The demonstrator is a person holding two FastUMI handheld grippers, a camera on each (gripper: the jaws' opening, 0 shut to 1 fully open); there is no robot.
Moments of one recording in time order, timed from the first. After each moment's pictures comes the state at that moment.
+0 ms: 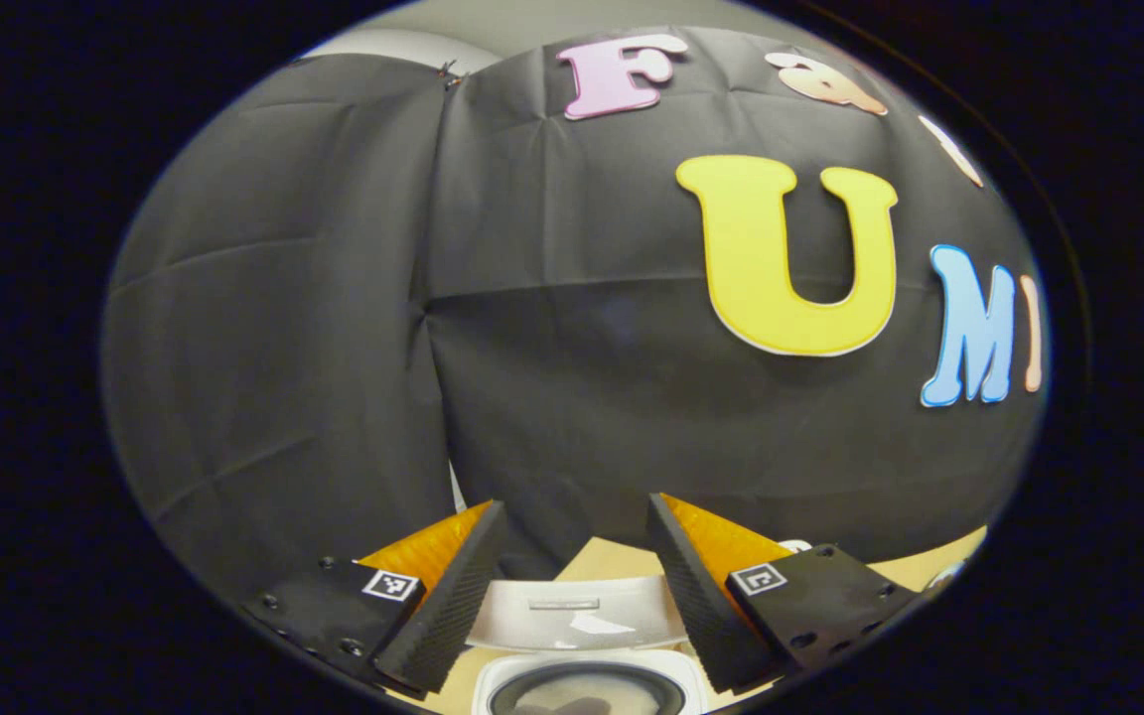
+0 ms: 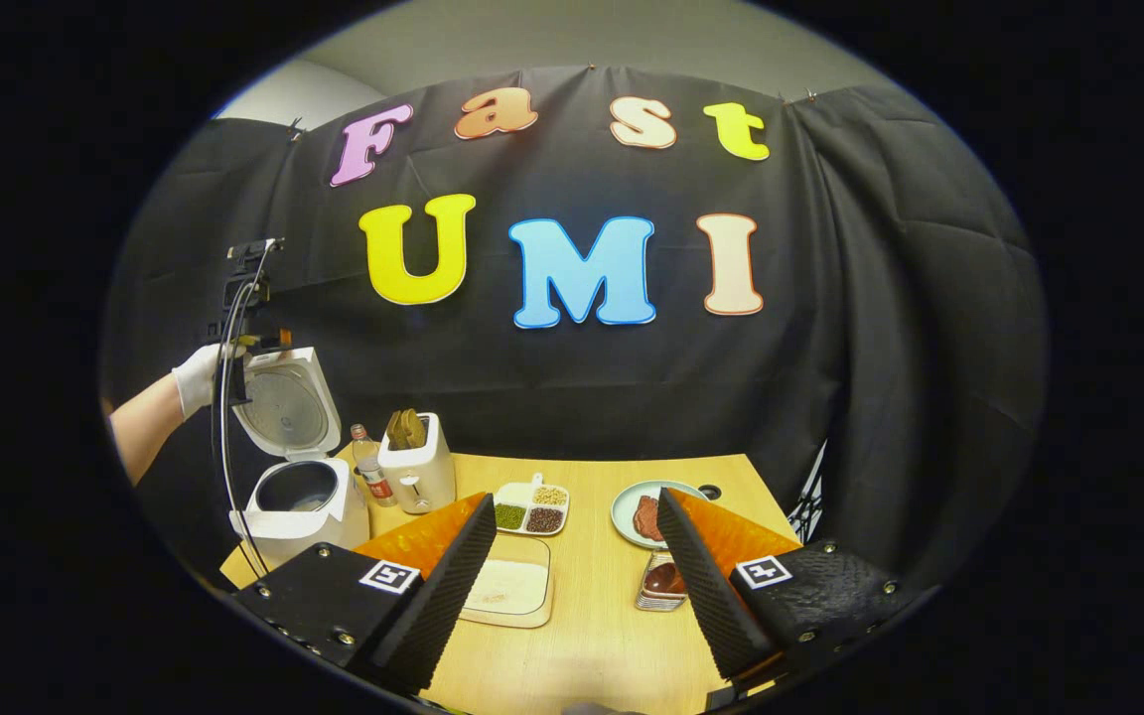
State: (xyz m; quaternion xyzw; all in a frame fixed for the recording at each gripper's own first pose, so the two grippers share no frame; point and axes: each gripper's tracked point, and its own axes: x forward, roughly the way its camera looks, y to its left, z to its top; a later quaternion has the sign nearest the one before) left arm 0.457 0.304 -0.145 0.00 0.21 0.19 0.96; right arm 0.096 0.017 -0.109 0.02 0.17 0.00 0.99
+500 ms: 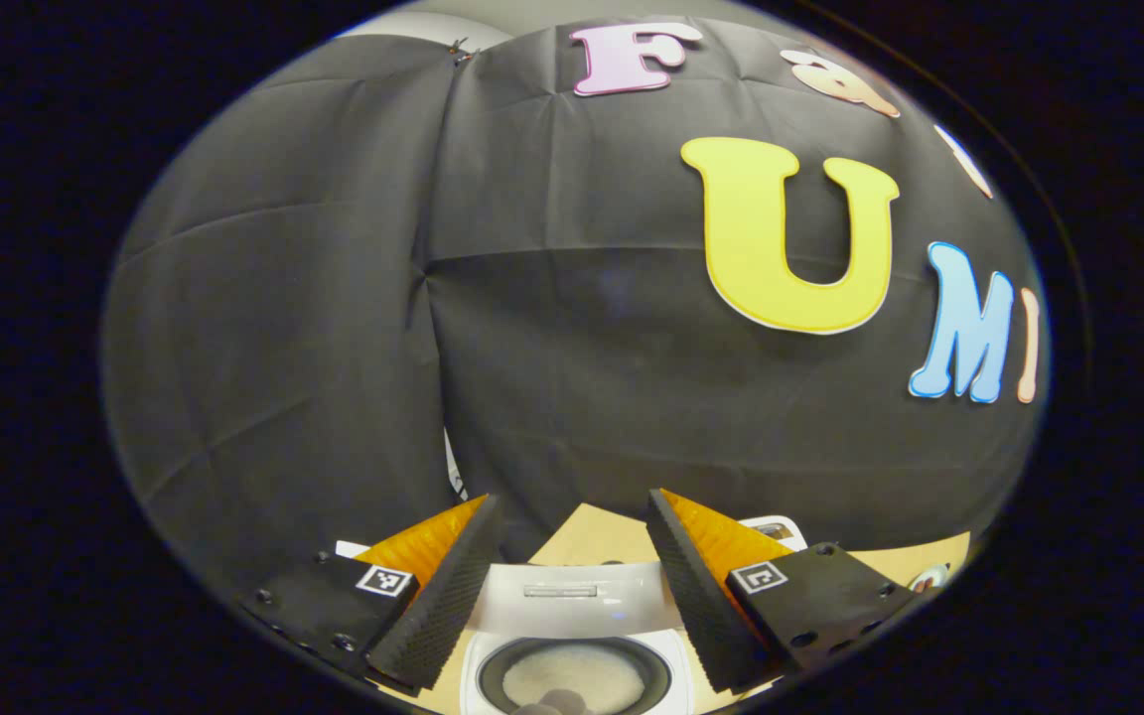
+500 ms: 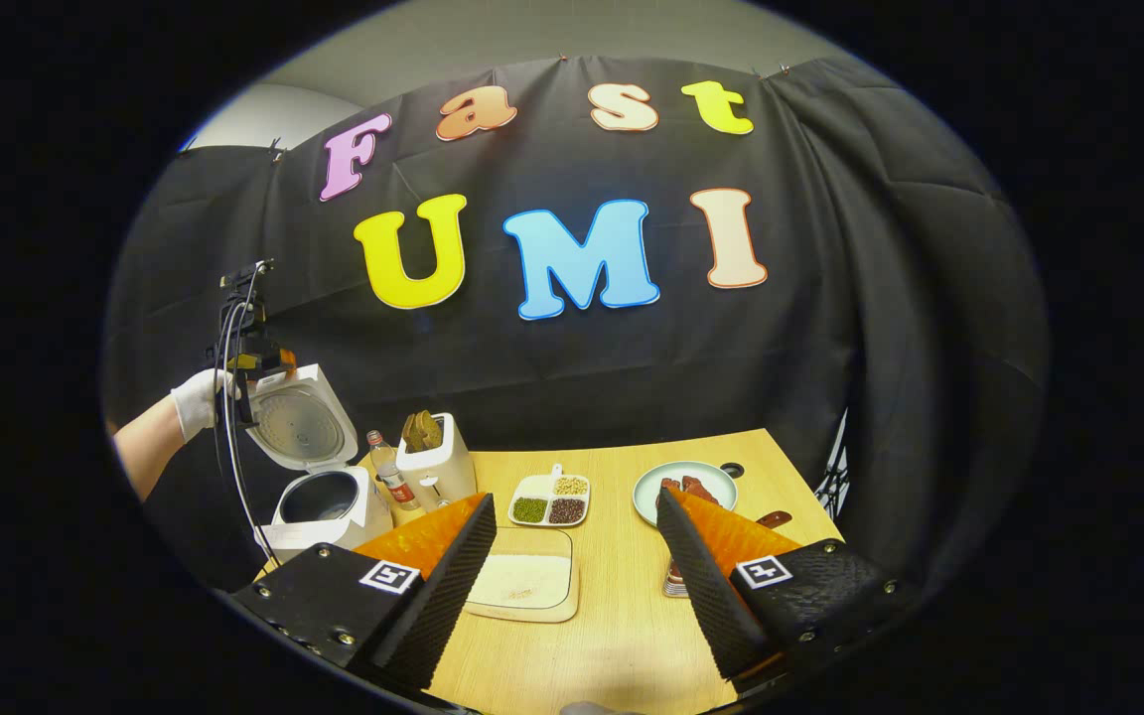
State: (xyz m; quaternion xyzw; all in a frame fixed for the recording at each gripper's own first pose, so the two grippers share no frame) left arm 0.421 0.286 -0.151 -0.01 0.24 0.17 0.95; right arm 0.092 0.015 -0.124 0.06 0.18 0.01 0.98
